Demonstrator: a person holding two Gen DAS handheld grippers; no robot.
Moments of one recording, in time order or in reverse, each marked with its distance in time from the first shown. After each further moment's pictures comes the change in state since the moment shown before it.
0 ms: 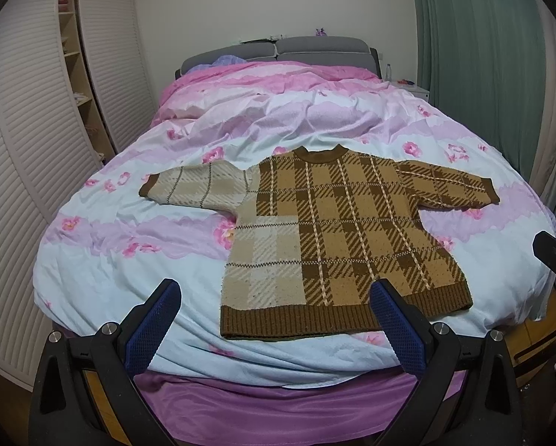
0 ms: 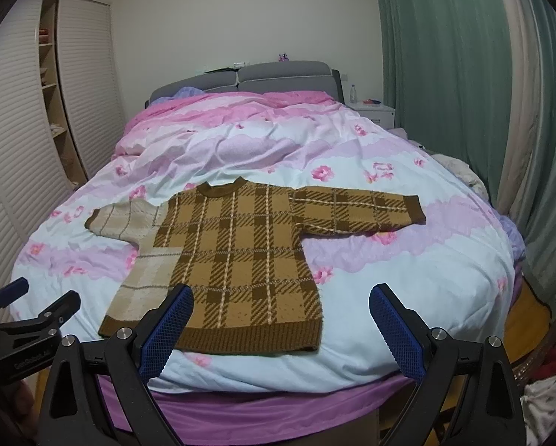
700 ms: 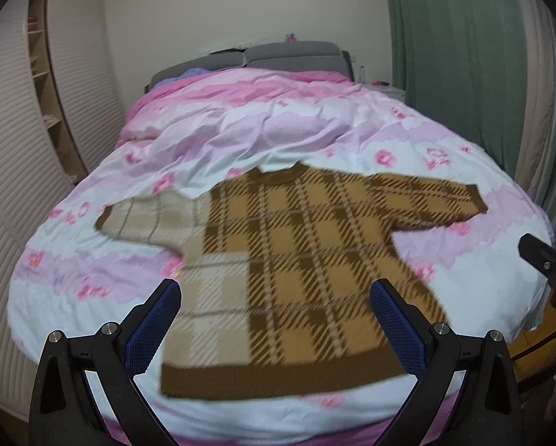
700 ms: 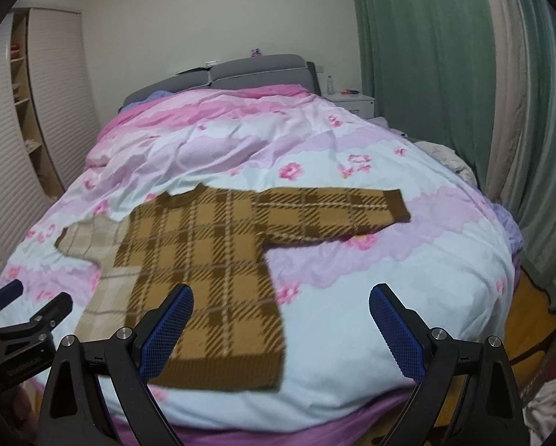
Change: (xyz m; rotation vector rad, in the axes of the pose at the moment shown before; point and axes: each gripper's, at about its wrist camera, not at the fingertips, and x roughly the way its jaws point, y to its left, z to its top) left arm 0.059 -0.079 0.059 0.080 -0.036 -0.076; right arm 0.064 -0.066 0.030 0.086 0.006 -0.052
